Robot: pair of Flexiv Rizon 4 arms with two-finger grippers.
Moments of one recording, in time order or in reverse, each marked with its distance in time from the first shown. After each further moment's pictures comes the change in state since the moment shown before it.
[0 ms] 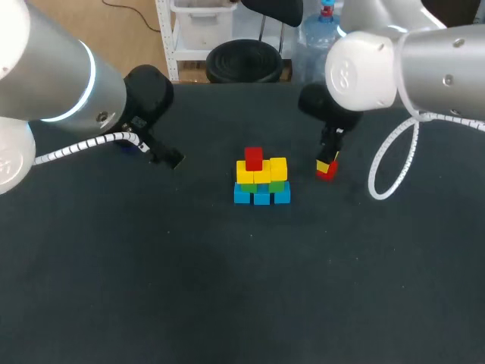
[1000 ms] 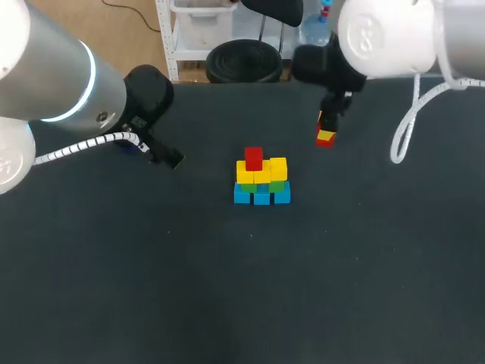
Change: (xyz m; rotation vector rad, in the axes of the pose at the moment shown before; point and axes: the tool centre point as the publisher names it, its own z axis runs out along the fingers) left arm 0.000 0.000 0.000 0.000 0.000 0.000; right arm -0.013 0.043 -0.102 0.104 -0.030 -0.425
